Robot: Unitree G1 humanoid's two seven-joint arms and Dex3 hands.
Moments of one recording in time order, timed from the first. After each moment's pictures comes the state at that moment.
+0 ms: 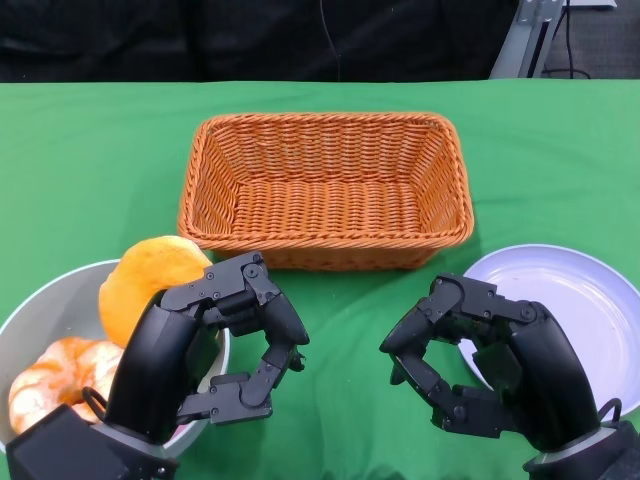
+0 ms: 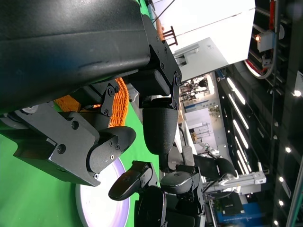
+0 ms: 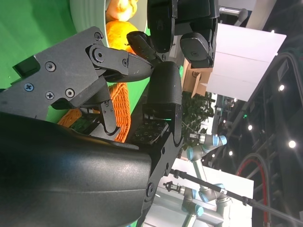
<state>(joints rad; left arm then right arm) 0.10 0.03 -0.11 -0.17 -0.11 -0.37 -0.27 0.08 0.01 0.21 -0.05 0.05 -0.48 0.25</state>
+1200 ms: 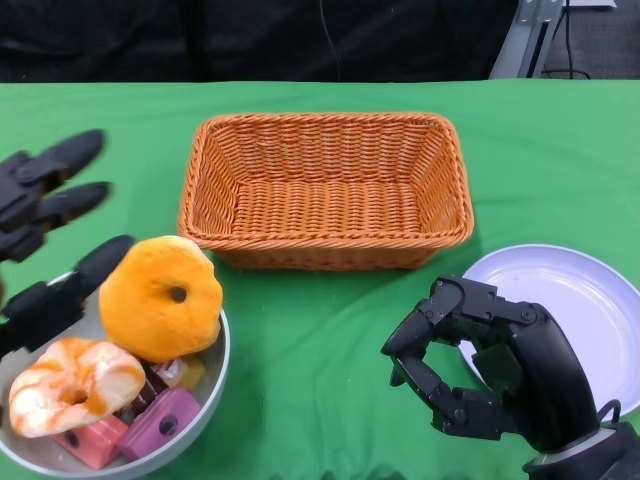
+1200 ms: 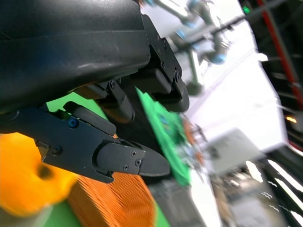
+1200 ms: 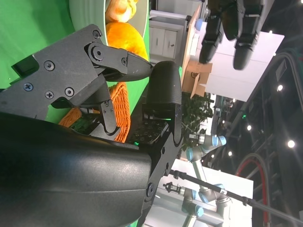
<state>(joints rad) 0.10 0.16 0.26 -0.45 -0.02 -0.02 -0.07 0.08 0.02 0.20 -0.04 0.06 -0.49 0.26</state>
